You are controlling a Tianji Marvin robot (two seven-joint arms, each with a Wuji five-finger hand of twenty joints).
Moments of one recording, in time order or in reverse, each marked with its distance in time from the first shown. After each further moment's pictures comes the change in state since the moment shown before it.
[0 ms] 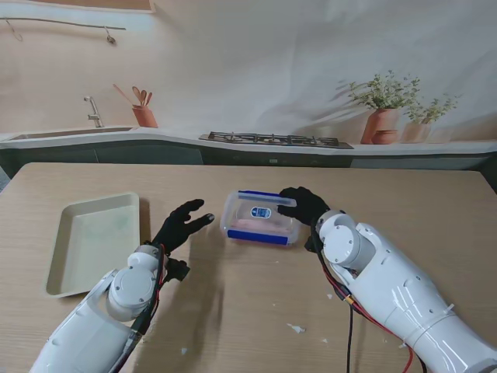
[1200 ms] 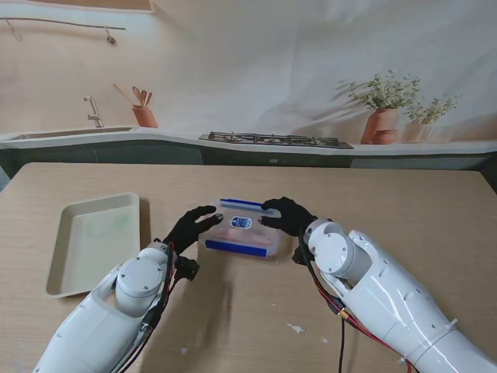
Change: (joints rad) left arm -0.021 -0.017 0.024 -0.018 -0.149 0.117 -0.065; right arm -0.076 0.015 -0.003 -0.158 0.037 0.047 0.089; left_hand 0.026 0.027 -0.012 0.000 0.022 0.000 -0.005 0.000 -0.073 -0.013 -0.091 -0.050 -0.008 0.064 -0.054 -0.049 0.016 0.001 0.000 -0.032; right_hand 0.001 0.026 0.000 0.000 -0.001 0.003 0.008 -0.010 -0.050 -0.001 -0.030 -0.017 0.007 0.002 0.021 0.001 -0.033 -0.001 0.136 -0.092
